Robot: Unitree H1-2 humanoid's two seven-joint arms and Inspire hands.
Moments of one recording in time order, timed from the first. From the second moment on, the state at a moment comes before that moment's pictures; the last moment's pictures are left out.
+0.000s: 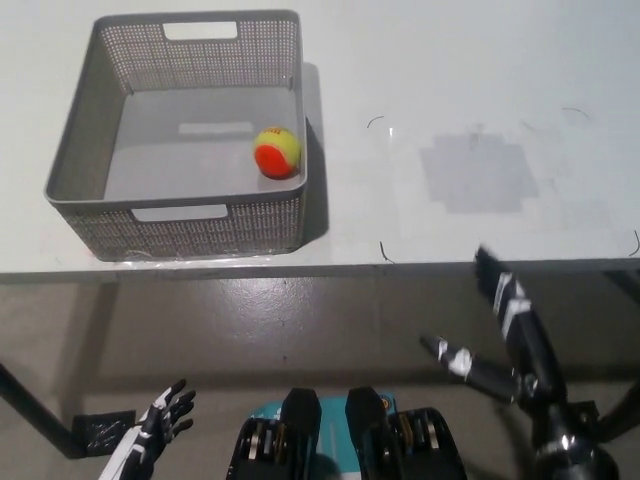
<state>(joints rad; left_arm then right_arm) 0.05 0.20 0.03 0.34 -0.09 -0.36 -0.28 -0.07 -0.06 0.10 0.02 -0.05 -0.13 0.03</state>
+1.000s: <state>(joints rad) 0.04 0.19 0.06 0.37 -0.15 -0.38 -0.29 0.02 -0.06 0.10 0.26 0.01 -0.26 0.10</state>
